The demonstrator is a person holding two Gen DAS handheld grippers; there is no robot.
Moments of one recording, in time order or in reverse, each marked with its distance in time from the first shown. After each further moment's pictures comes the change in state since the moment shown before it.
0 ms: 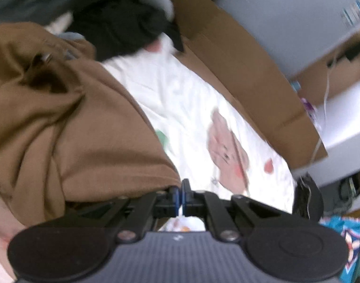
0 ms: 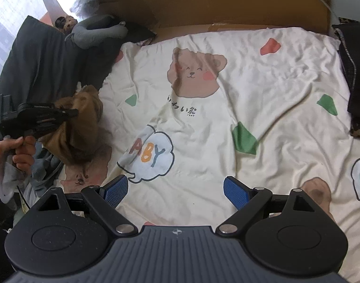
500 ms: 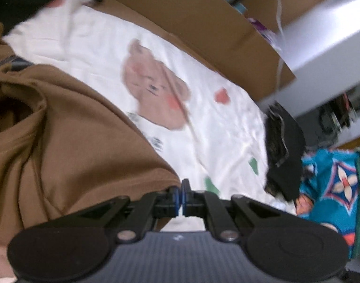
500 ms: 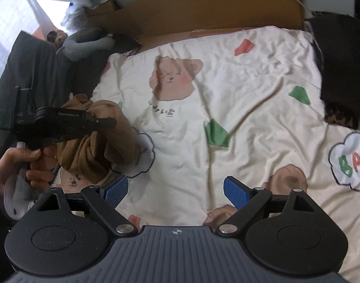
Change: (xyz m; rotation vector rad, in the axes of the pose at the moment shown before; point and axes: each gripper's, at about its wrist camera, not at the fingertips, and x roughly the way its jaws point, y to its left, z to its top) left arm 0.065 -0.112 -0.077 0.231 0.203 -0.132; right arm -0.032 -0.042 -0.022 0.063 -0.046 -0.021
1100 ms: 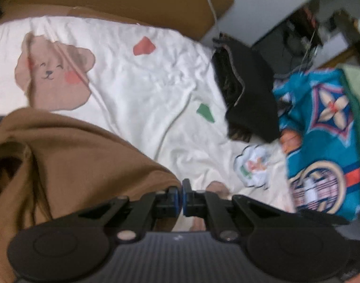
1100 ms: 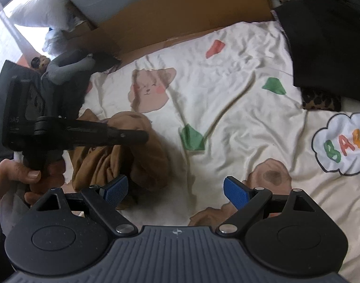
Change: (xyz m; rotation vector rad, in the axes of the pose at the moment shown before) left arm 0.088 -0.122 -0.017 0.320 0.220 0.001; right arm -0.005 -0.046 -0.006 0.126 -0.053 -0.020
